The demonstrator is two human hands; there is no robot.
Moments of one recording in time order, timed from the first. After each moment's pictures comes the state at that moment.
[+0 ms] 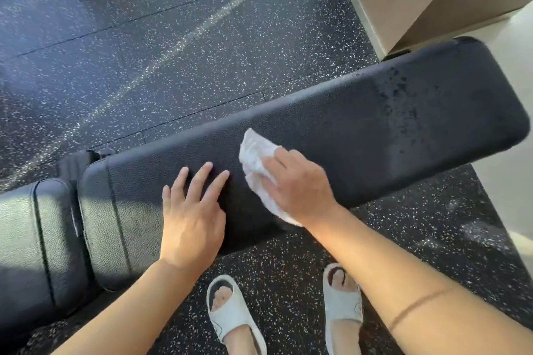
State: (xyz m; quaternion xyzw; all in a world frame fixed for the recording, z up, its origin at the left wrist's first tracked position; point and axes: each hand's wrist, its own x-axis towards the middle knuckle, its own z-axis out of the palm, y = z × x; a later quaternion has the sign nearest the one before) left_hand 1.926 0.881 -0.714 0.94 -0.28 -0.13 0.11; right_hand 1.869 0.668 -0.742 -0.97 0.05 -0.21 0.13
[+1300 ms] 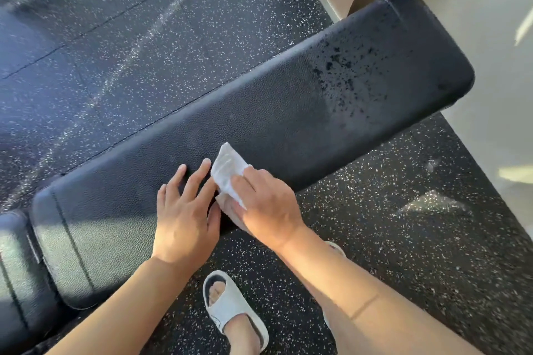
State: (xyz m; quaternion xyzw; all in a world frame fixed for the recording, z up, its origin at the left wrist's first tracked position) left_hand 1.892 0.816 -0.719 0.91 -0.38 -0.13 0.08; right_hand 1.801 0.665 -0.749 -0.95 0.13 -0.18 0.22
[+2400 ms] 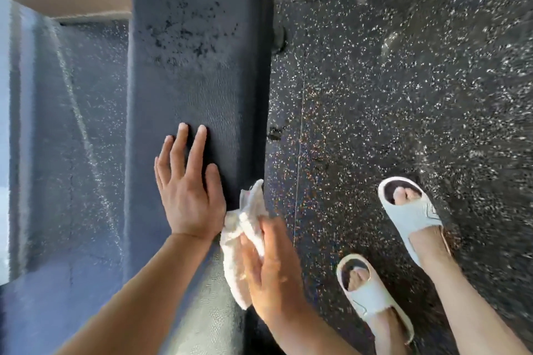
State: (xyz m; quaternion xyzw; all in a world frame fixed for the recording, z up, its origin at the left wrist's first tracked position) left_hand 1.947 0.712 -0.754 0.70 -0.70 -0.07 0.12; right_hand 1.821 0.843 -0.769 -0.47 0.64 -0.39 0.46
